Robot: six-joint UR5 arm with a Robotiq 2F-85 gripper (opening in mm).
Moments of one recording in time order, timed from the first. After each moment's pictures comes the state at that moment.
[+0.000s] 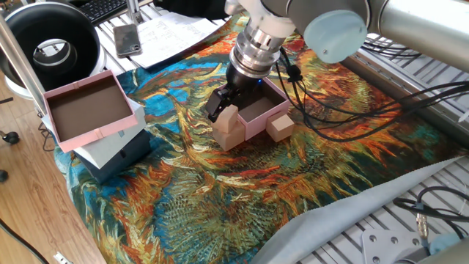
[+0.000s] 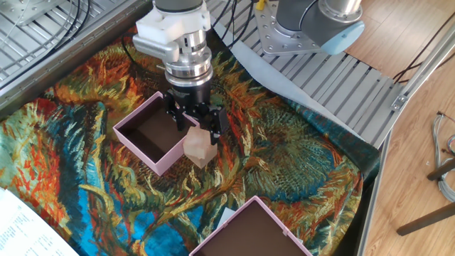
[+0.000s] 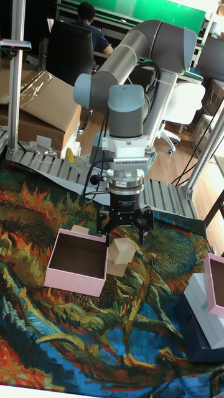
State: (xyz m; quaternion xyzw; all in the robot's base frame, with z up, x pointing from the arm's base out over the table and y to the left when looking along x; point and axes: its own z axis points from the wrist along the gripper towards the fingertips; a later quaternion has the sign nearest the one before) arm 0.530 0.067 0.093 -0.05 0.99 0.12 0.11
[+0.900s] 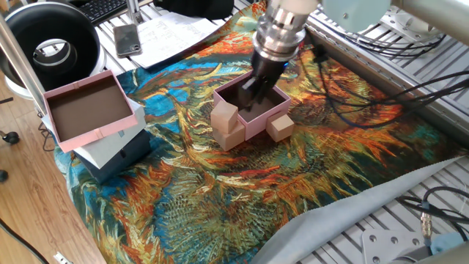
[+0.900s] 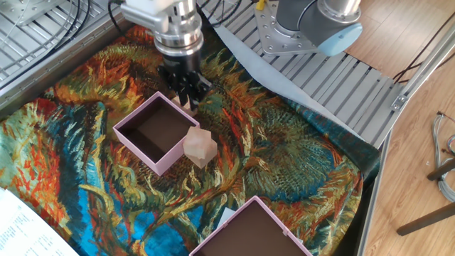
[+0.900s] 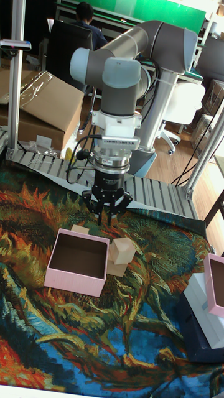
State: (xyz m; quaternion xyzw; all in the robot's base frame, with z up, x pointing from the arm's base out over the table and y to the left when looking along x) arm 0.485 -0.001 0.121 -0.04 1.00 0.06 0.05
